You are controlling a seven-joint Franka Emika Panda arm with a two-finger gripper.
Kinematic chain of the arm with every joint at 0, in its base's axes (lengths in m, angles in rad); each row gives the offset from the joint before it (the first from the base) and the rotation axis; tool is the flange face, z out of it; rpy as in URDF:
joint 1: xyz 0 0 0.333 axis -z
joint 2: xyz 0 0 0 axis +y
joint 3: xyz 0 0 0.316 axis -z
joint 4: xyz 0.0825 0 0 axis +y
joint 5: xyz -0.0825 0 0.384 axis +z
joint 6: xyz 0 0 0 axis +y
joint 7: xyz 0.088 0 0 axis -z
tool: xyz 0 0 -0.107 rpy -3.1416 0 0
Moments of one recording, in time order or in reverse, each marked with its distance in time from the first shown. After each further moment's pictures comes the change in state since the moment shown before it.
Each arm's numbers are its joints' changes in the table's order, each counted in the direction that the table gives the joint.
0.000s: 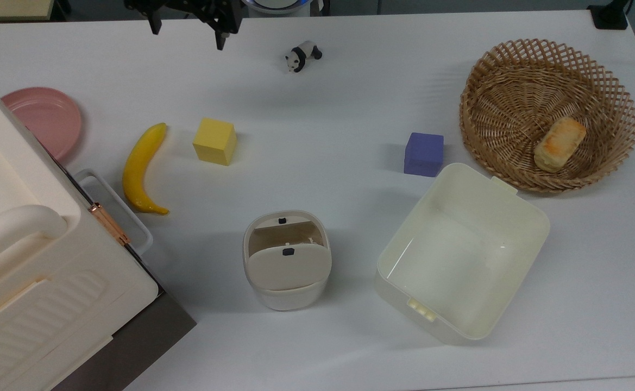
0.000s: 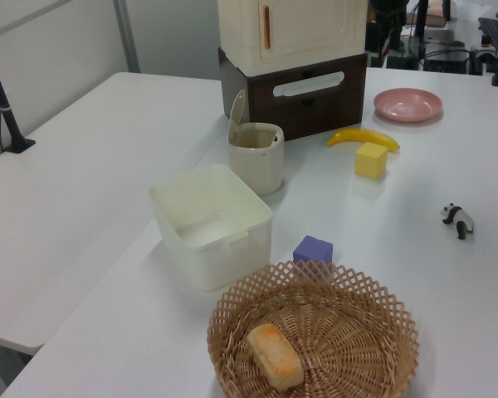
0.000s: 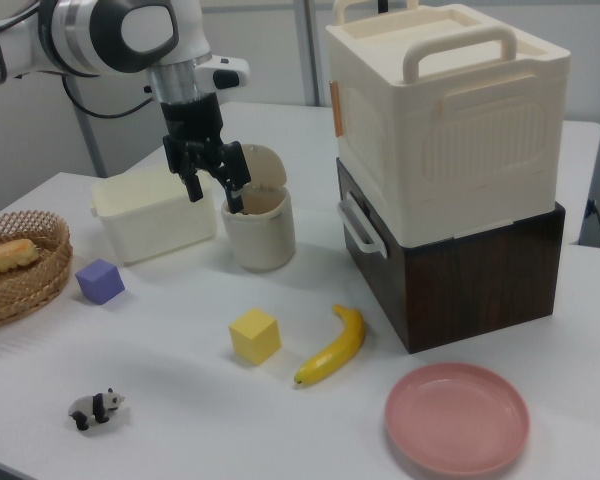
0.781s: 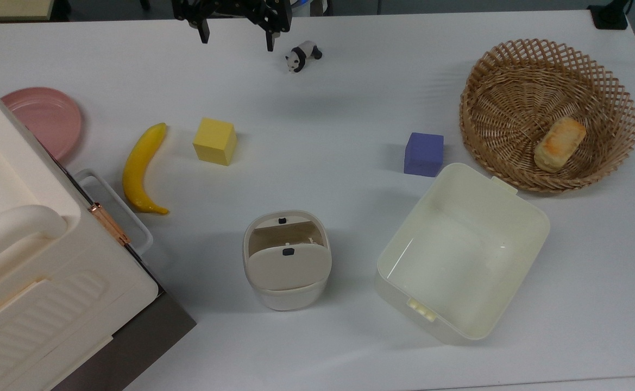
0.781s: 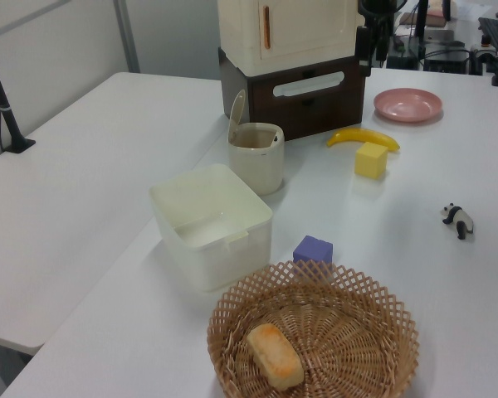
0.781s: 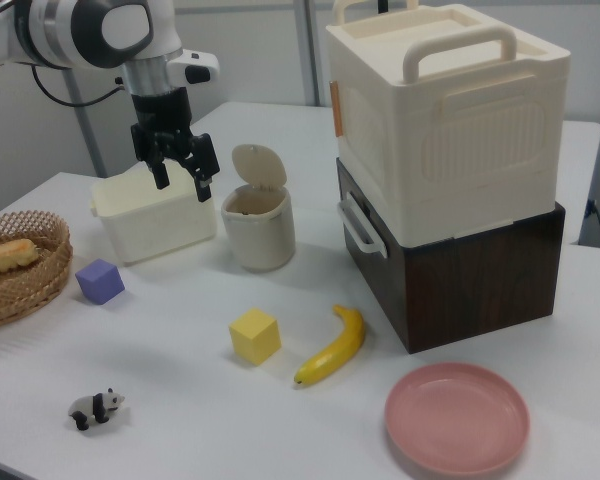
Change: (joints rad) arm -0.004 0.006 -0.082 -0.017 0.075 0.000 0.004
